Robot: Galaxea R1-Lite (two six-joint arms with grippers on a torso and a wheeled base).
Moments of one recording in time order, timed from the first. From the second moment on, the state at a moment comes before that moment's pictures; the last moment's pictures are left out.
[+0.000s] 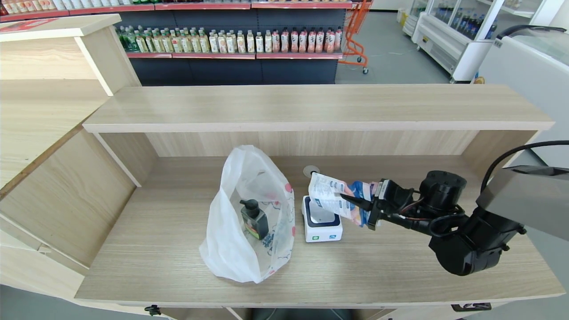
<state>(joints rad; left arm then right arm) 0.00 0.00 0.00 0.00 0.01 0.01 0.24 2.24 -0.79 -1.45 0.76 -0.69</state>
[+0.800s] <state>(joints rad) 0.00 0.00 0.00 0.00 0.01 0.01 0.27 2.24 -0.80 -1.37 0.73 -0.65</state>
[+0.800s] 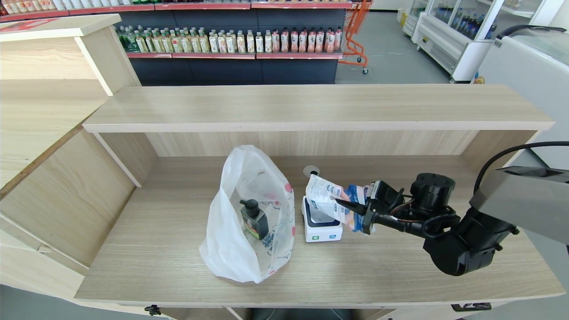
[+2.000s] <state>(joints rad) 0.00 0.00 0.00 0.00 0.01 0.01 0.31 1.61 -0.91 -0.49 0.30 0.42</state>
